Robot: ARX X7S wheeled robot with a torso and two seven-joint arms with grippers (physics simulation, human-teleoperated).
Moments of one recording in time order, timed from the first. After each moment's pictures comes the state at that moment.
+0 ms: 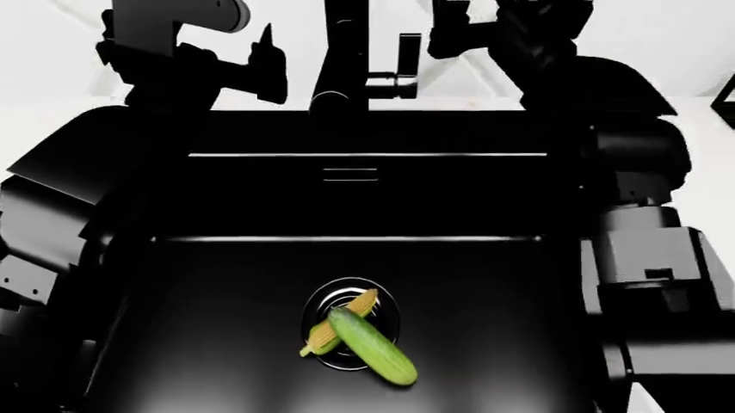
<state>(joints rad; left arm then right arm) -1.15 -0.40 0.43 -0.09 -0.54 -0.60 -0.17 1.40 0.15 -0.19 0.81 0.38 0.32 -0.32</state>
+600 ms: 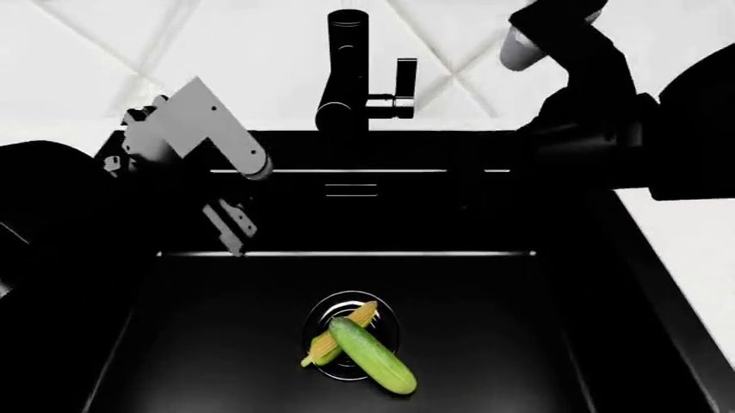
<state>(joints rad) -1.29 -0.75 0.76 0.26 -0.70 -1.17 0.24 1.74 0.68 -0.85 0.08 1.80 1.47 0.35</state>
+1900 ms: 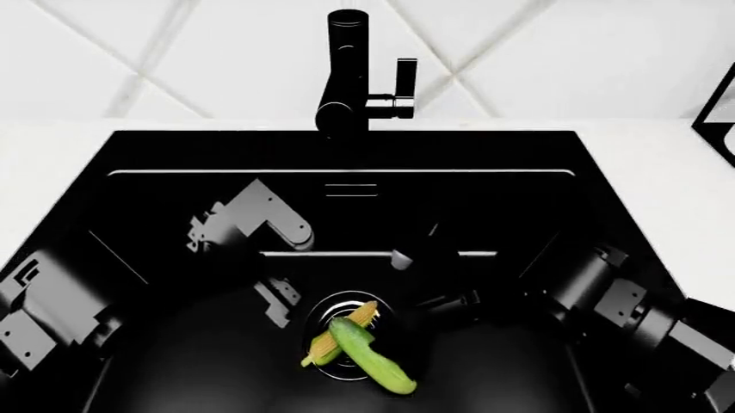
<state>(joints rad) -1.04 -0.60 0.78 0.06 -0.73 -1.14 0.15 1.22 0.48 -1.26 0.28 0.99 0.86 -0.47</state>
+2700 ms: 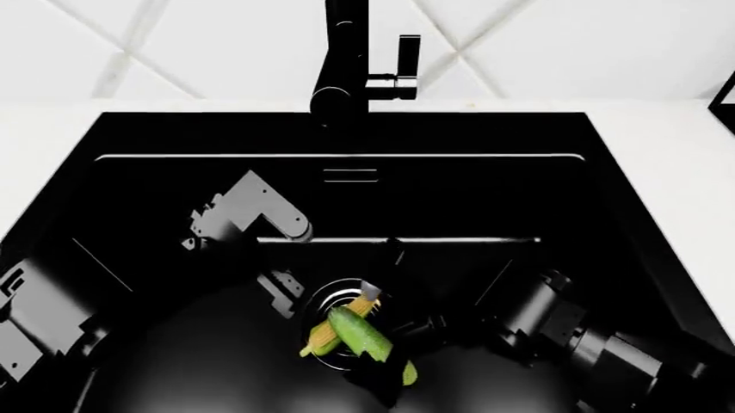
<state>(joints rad) -1.01 -0.61 0.73 0.10 -0.75 -1.07 0.13 1.14 0.36 -1.32 0.40 0.92 0.76 -0.54</state>
